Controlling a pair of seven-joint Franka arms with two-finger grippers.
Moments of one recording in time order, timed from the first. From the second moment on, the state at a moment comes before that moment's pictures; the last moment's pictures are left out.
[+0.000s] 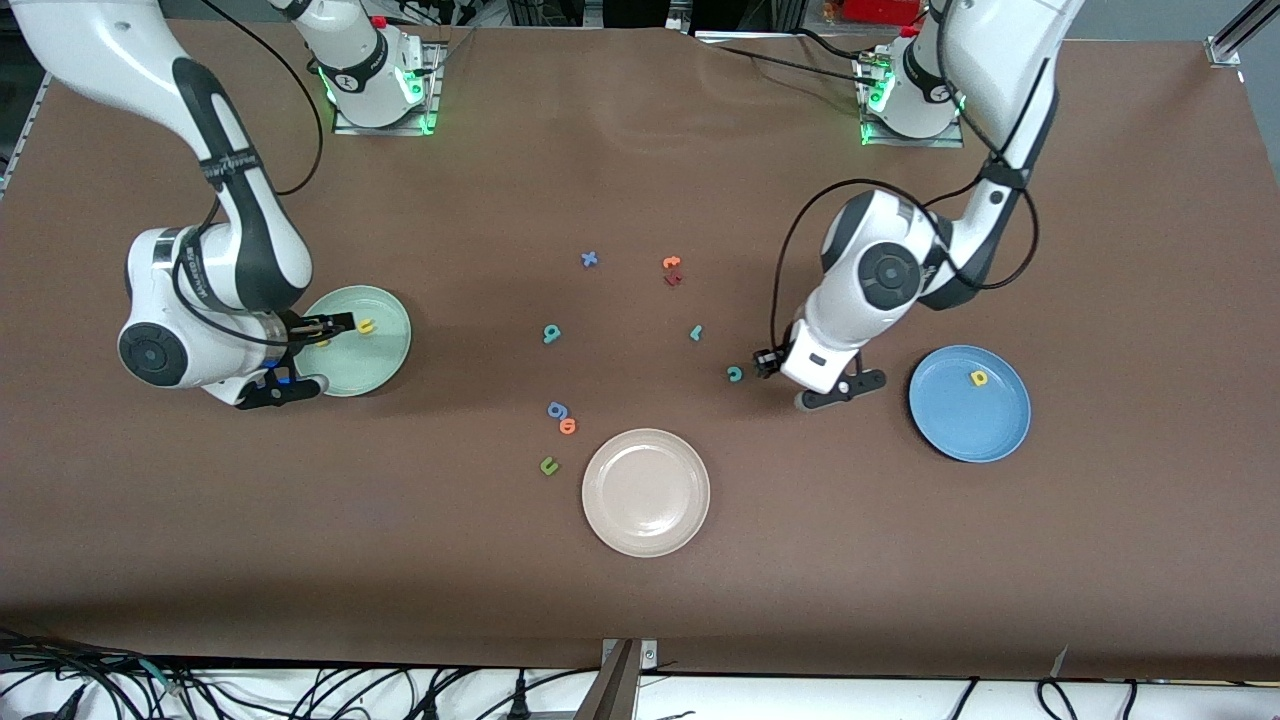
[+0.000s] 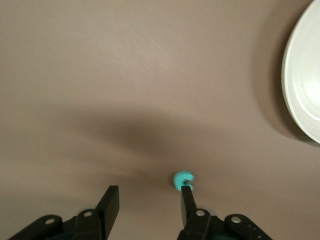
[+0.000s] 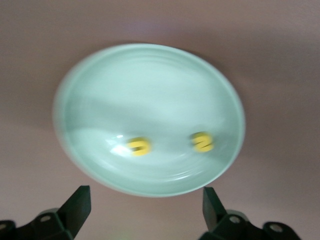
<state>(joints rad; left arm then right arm) -0.35 0.51 -0.14 -1.86 -0.12 2.38 -0.74 -0.05 0.45 0.15 -1.81 -0.04 1.82 -0.03</state>
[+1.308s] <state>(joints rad) -0.46 0.71 -0.14 -1.72 0.20 2.35 -1.15 0.22 0.55 0.42 -1.83 -0.06 2.20 1.37</state>
